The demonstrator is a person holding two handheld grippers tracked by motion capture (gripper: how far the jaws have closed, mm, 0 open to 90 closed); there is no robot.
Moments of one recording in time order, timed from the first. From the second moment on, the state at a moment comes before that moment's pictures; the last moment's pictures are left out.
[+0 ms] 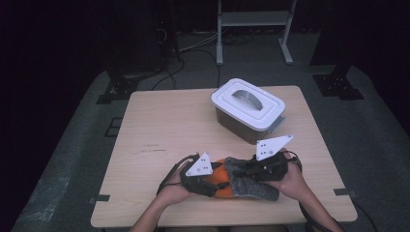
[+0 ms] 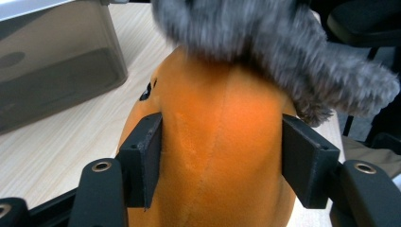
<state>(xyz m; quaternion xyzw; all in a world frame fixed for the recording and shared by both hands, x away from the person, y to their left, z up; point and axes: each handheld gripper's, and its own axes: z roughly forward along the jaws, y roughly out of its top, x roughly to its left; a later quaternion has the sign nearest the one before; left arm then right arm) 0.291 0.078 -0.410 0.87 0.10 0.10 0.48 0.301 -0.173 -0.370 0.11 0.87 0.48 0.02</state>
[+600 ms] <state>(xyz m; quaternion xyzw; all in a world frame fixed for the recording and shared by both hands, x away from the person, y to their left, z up) 0.281 0.072 -0.414 0.87 0.03 0.10 0.47 0.312 -0.184 -0.380 0.12 0.87 0.48 -0.02</state>
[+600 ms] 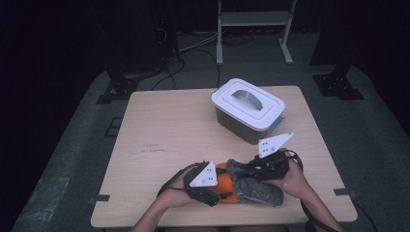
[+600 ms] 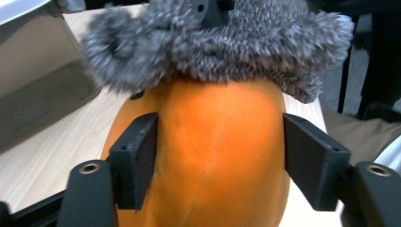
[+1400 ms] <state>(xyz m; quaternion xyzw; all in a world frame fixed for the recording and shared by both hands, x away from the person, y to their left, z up) 0.291 0.086 -0.408 0.87 0.10 0.16 0.46 0.324 -0.196 -0.390 0.16 0.87 0.48 -0.01</state>
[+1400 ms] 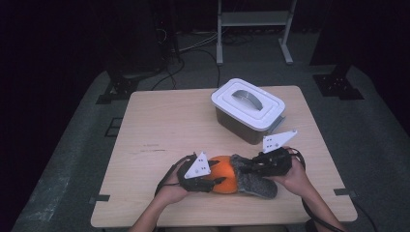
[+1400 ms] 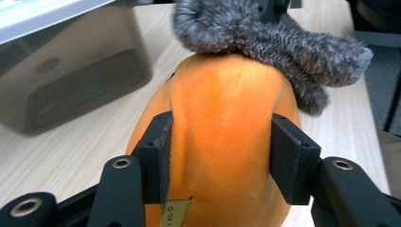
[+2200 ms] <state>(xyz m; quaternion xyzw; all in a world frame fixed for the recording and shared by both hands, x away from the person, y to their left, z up) 0.295 0.087 -0.410 0.87 0.12 0.11 0.47 0.330 -0.197 -0.401 0.16 0.88 0.45 -0.03</state>
